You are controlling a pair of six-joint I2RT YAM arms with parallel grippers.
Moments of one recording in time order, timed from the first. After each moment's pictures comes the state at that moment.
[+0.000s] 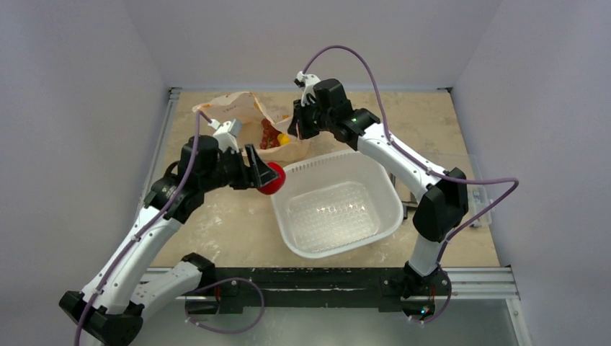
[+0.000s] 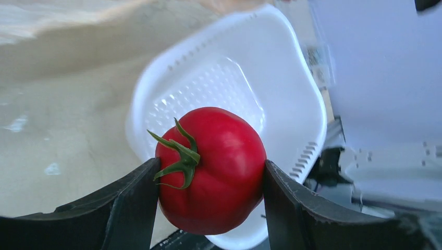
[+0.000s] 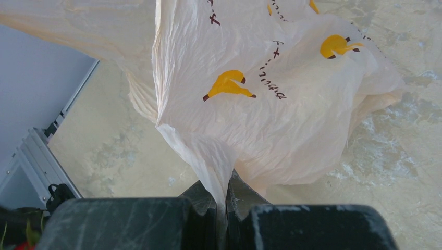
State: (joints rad) left arm -0.43 0.93 1.06 -0.66 0.28 -0.62; right arm 0.66 1.79 1.70 -0.44 -0.19 0.29
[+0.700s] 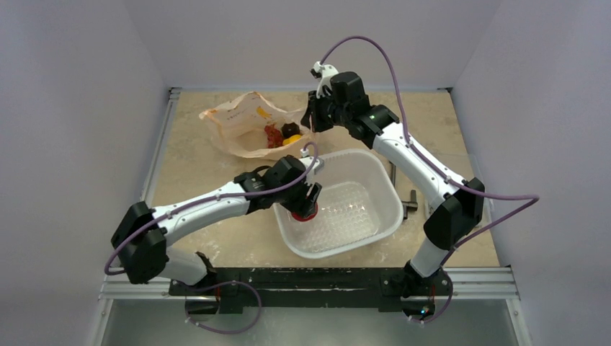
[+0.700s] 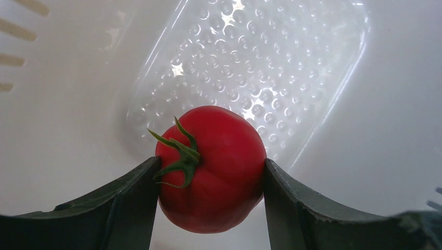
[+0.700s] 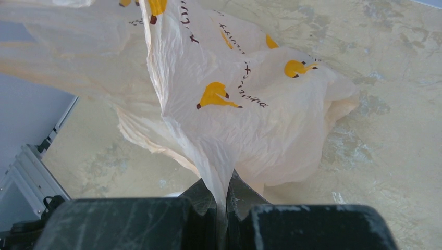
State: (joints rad) left arm -0.90 1.35 0.98 -0.46 0.05 -0.31; right arm 0.62 1.69 1.70 -0.50 -0.15 0.28
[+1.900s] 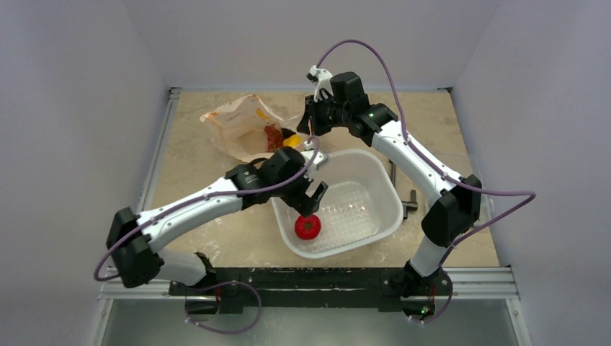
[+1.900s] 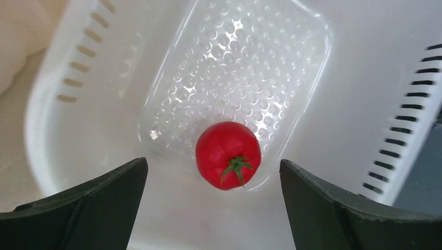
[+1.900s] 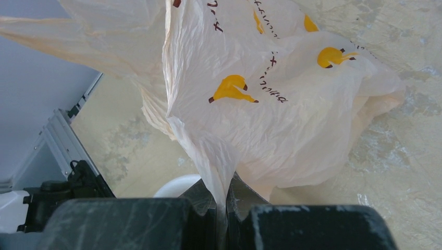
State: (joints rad) left arm -0.92 1.40 1.15 -0.60 0.03 -0.19; right arm 0.59 1.71 1.71 -0.52 -0.32 0.25
